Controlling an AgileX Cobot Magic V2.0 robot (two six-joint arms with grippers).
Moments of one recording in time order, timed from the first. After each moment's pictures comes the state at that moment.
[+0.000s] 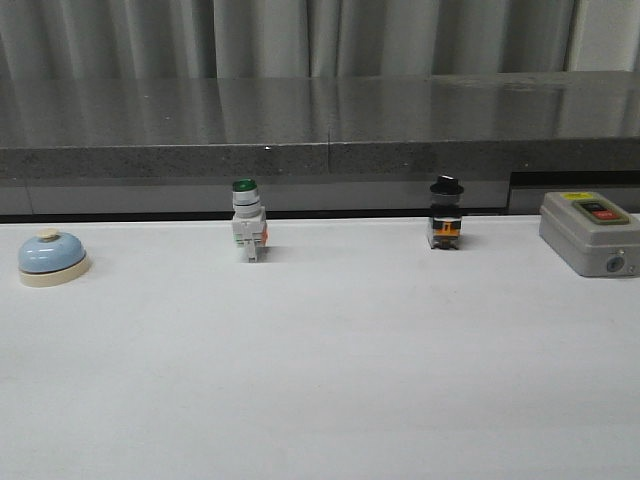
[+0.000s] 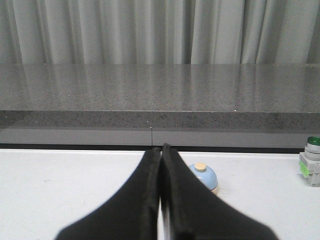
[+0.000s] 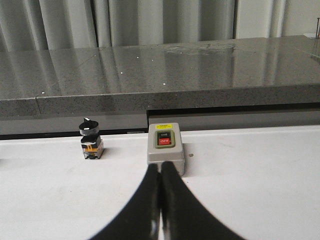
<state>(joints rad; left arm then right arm) 0.05 -0.01 0.00 -0.01 0.04 -0.03 0.01 -0.01 0.03 -0.09 0.05 0.16</state>
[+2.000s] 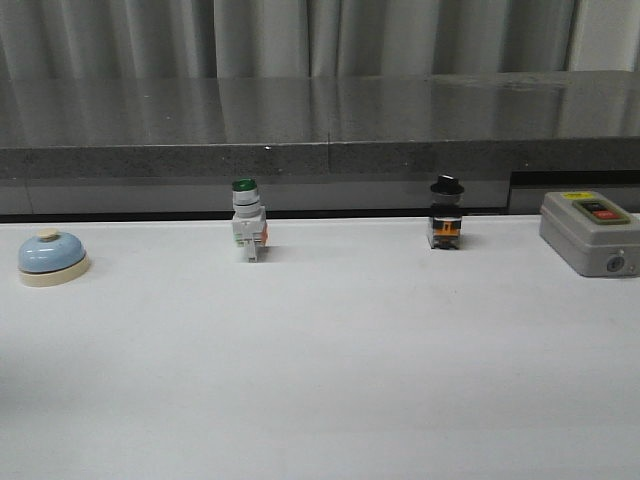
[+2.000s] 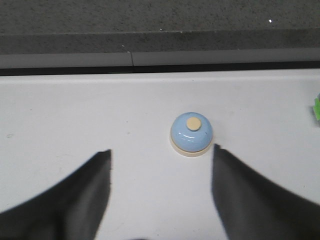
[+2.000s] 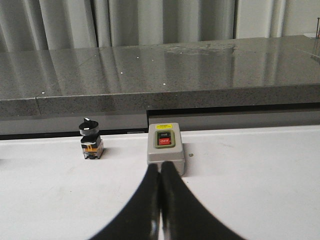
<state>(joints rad) 0.00 1.14 -0.86 0.00 0.45 0.00 0.01 -0.01 0.03 -0.09 0.05 0.16</state>
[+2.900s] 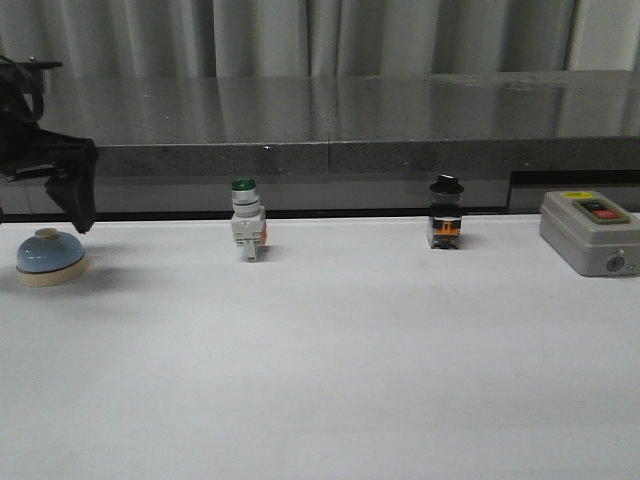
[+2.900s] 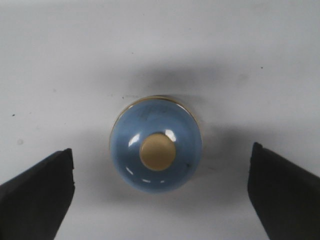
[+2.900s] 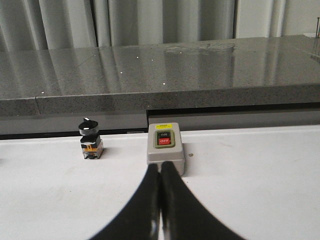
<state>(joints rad) -0.07 1.96 -1.43 -0.04 0.73 0.00 0.01 -0.01 0.03 -0.09 0.05 0.16</state>
